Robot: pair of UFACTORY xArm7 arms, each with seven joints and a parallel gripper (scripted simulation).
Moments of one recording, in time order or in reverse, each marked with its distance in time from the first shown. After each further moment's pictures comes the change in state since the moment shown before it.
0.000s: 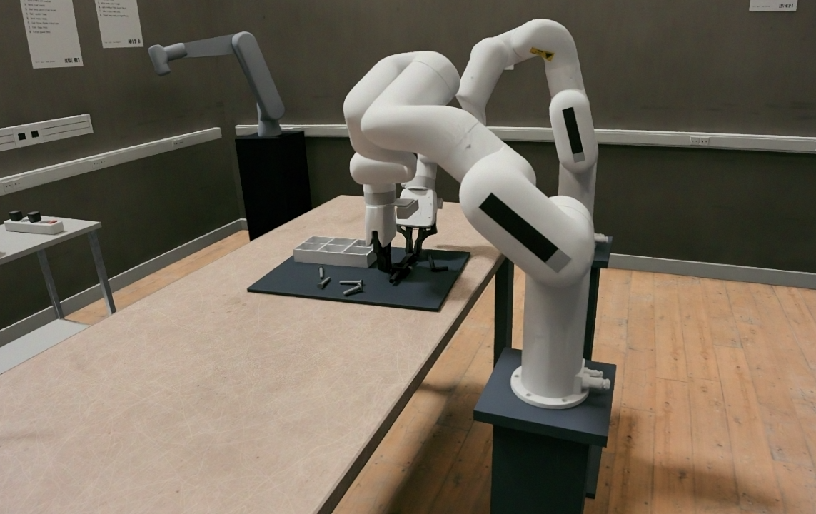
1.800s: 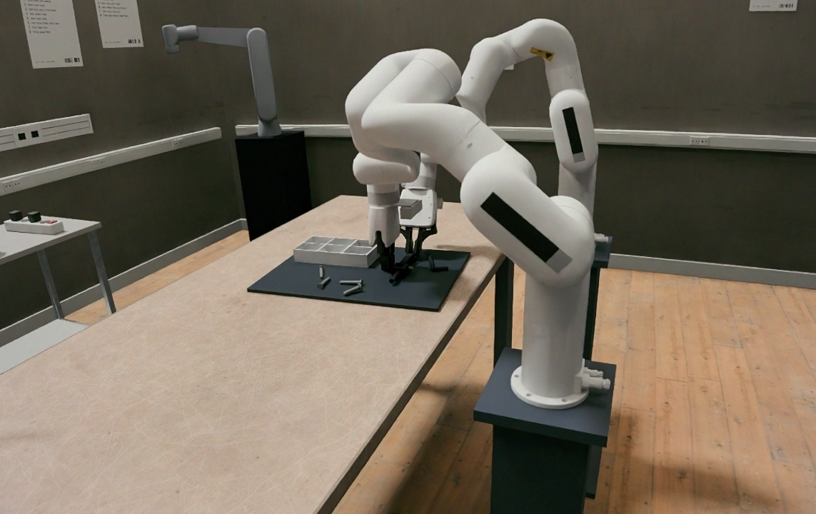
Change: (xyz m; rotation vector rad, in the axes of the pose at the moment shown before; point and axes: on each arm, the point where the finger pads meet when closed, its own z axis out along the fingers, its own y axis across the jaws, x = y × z) left arm 0.009 0.000 0.000 0.000 0.000 0.000; right arm 0.000 0.000 0.000 0.000 0.000 0.000
